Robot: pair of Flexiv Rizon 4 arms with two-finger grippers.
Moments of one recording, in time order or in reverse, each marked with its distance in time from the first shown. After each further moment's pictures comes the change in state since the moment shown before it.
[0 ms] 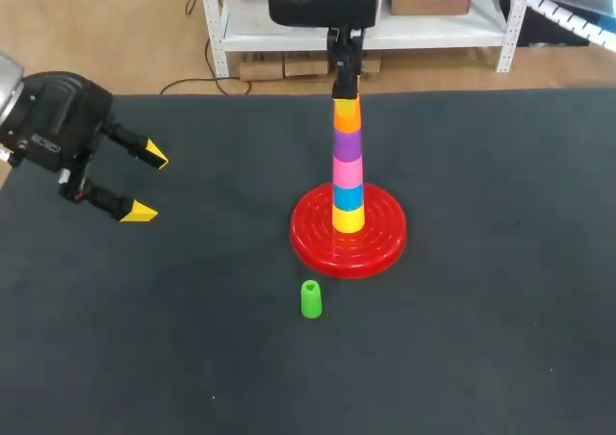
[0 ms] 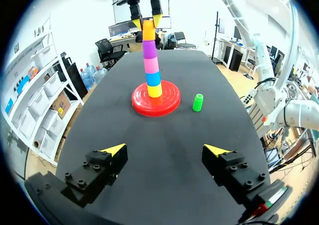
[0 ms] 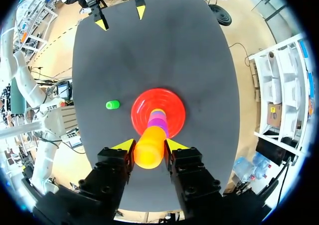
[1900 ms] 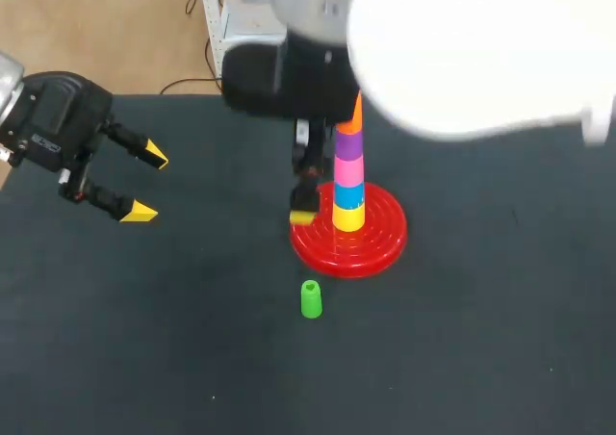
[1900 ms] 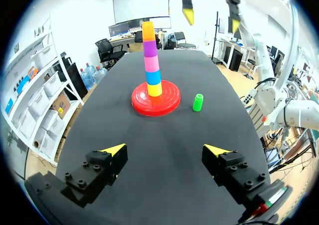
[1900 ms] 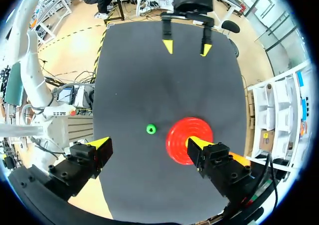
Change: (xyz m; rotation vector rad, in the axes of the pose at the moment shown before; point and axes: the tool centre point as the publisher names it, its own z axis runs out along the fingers) left arm 0.000 0.000 0.000 0.000 0.000 0.000; right arm -0.033 0.149 0.014 0.089 -0.181 -0.141
